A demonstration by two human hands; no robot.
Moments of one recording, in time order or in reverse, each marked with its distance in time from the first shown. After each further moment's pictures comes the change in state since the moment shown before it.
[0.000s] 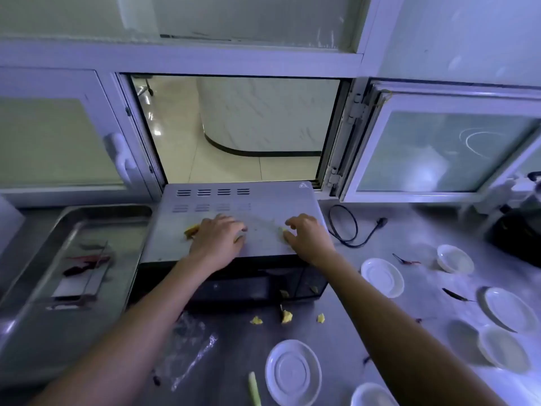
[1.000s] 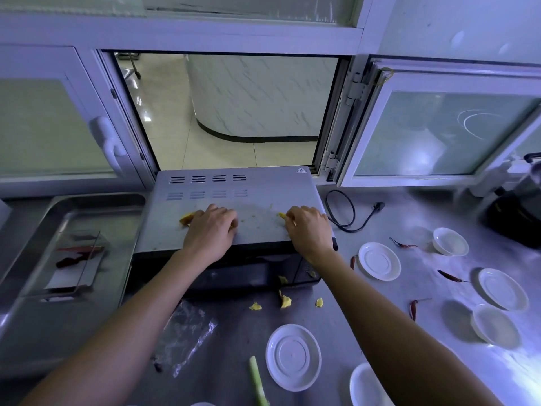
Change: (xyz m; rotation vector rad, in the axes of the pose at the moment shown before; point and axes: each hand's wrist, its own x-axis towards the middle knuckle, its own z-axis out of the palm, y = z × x) left_hand -0.009 -0.005 0.006 0.026 0.038 -0.002; right_hand -0.012 -0.006 0.013 -0.133 0.183 0.088
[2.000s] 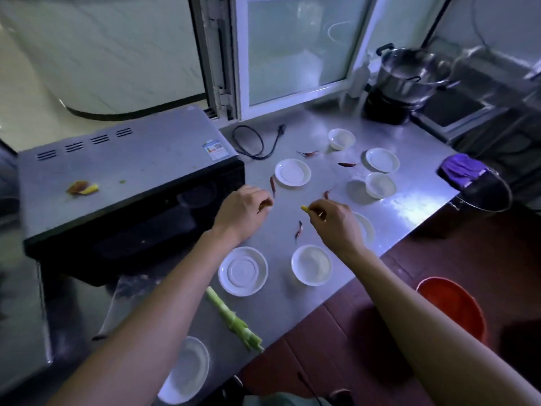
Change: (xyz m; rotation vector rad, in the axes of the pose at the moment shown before) left_hand -0.078 0.202 0.052 -0.418 -0.120 0.519; right_hand -0.264 0.127 -0.040 0.198 0.231 0.444
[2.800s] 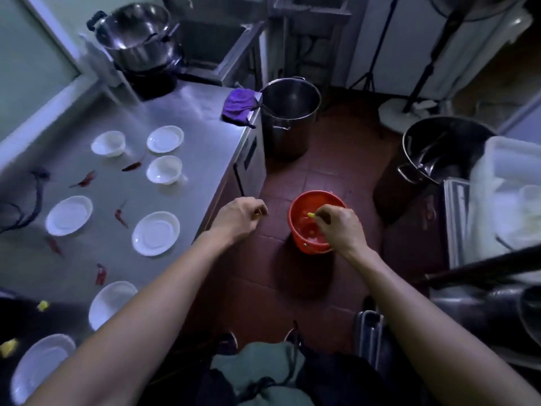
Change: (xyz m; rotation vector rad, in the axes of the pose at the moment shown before) left_hand 0.071 0.412 0.303 -0.039 -0.618 0.463; right_hand -0.256 0.390 -0.235 -0.040 0.262 0.675
